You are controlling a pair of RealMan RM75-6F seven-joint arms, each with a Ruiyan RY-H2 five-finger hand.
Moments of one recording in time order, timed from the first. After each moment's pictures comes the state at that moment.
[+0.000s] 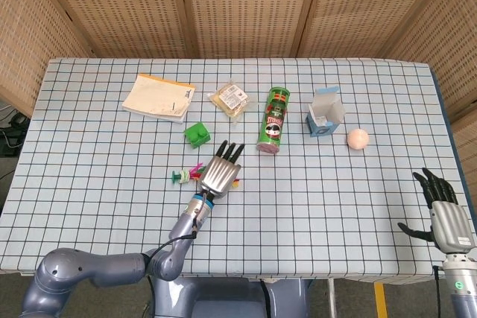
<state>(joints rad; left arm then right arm) -1.00 -2.01 -0.26 -1.17 0.90 0.99 0.88 0.11 -1.22 0.08 -1.40 -1.44 1.39 0.26</state>
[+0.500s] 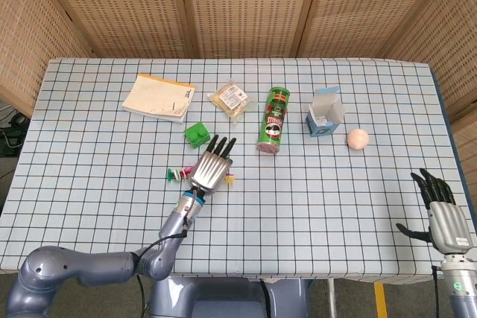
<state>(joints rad) -0.96 -1.92 -0.24 -1.27 0.91 1.04 0.88 0.11 -1.21 0.08 -1.41 -1.45 1.39 0.25</state>
